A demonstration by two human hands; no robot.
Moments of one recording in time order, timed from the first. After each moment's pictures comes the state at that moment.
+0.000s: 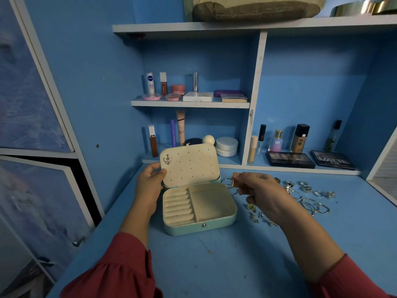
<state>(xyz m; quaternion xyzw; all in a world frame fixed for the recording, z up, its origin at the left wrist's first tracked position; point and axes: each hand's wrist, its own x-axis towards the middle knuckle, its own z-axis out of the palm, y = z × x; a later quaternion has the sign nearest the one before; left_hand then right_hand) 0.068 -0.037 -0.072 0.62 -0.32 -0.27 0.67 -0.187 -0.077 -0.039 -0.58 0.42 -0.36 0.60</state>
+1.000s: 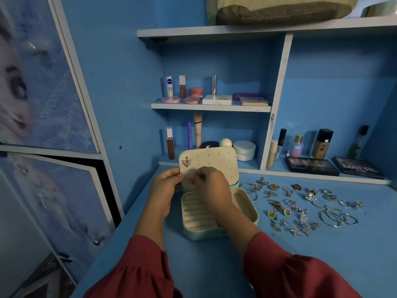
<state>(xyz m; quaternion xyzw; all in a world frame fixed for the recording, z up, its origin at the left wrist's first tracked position) 0.076 -0.025 -0.064 0.57 -0.31 -0.34 0.68 -0.035 -0.081 -0.069 -0.79 0.42 -0.37 0.23</state>
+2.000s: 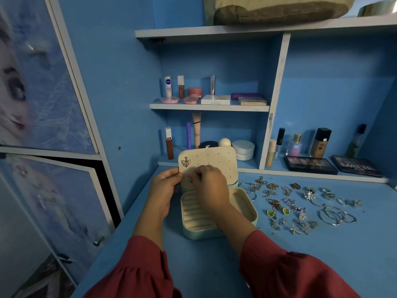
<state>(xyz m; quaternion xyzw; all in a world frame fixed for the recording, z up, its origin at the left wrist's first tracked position) 0.079 -0.026 -0.068 0.57 -0.33 -0.34 0.68 -0.032 -0.081 -0.070 -0.82 0.42 -0.36 0.12</state>
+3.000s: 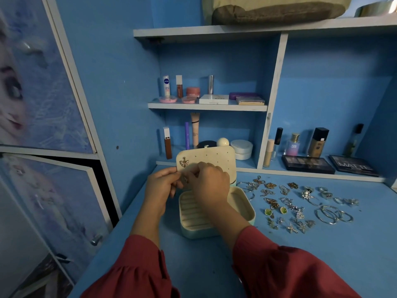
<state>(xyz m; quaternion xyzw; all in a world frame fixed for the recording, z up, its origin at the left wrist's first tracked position) 0.080 -0.023 -0.063 0.59 -0.34 -0.32 0.67 -0.031 -0.073 -0.058 -0.80 0.48 -0.35 0.08</state>
